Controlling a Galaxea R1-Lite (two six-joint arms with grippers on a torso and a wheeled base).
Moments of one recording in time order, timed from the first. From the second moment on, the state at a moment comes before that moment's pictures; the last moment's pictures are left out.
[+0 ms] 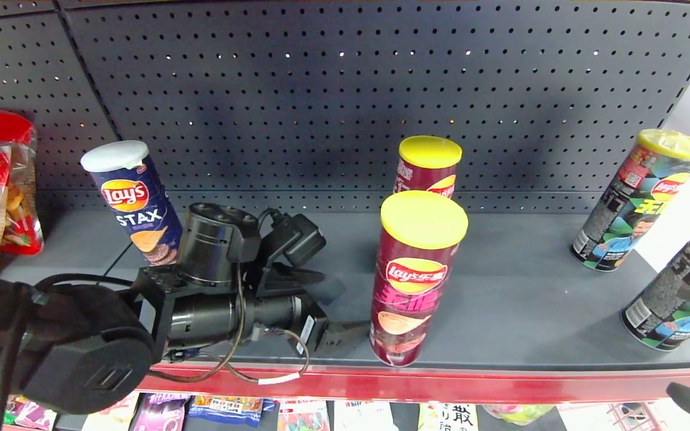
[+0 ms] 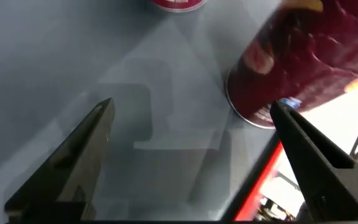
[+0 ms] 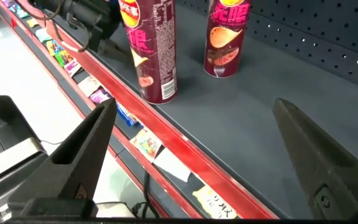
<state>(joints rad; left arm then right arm) -0.66 1.78 -0.77 -0.52 -0.28 0.10 0.46 0.74 -0.50 -0.10 0.29 -0.11</state>
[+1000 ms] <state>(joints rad) -0.67 1.84 -0.83 -0.52 -0.29 0.10 0.46 0.76 -0.50 -0.10 0.29 -0.09</state>
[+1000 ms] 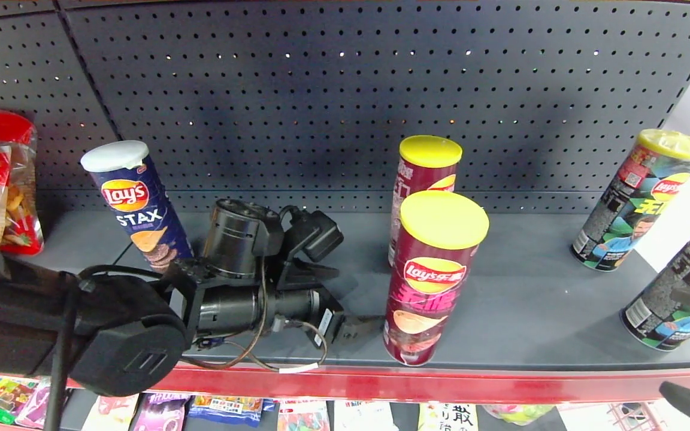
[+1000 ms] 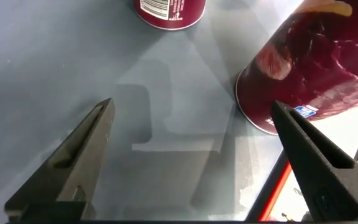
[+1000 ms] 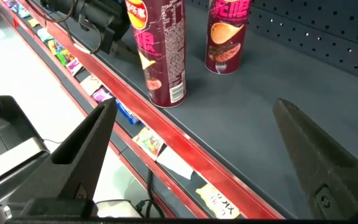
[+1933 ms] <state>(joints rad) -0.38 1.01 -0.57 0.02 -0.22 0.09 0.12 0.61 -0.43 -0.01 0.13 -0.11</state>
